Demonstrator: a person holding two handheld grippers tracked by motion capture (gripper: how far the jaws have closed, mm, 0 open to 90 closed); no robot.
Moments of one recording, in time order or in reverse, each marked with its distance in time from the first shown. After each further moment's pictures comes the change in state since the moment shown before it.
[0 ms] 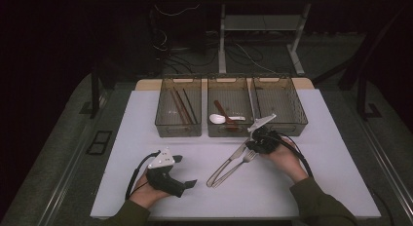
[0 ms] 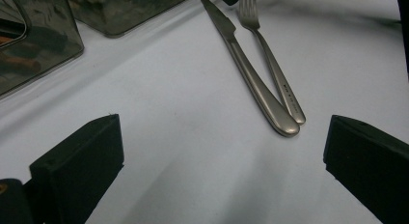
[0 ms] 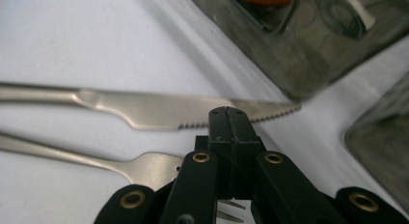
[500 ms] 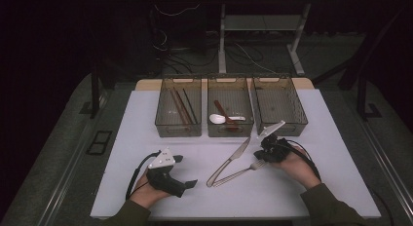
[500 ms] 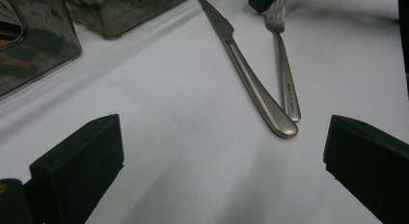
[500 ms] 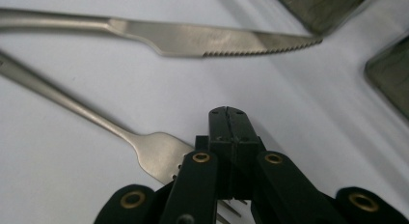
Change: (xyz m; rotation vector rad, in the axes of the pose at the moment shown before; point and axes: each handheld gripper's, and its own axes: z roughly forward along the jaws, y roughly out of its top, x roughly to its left) left arm -0.001 0.001 0.001 -0.005 -0.006 0.000; right arm 0.004 -0.028 -0.020 0.062 0.052 -0.012
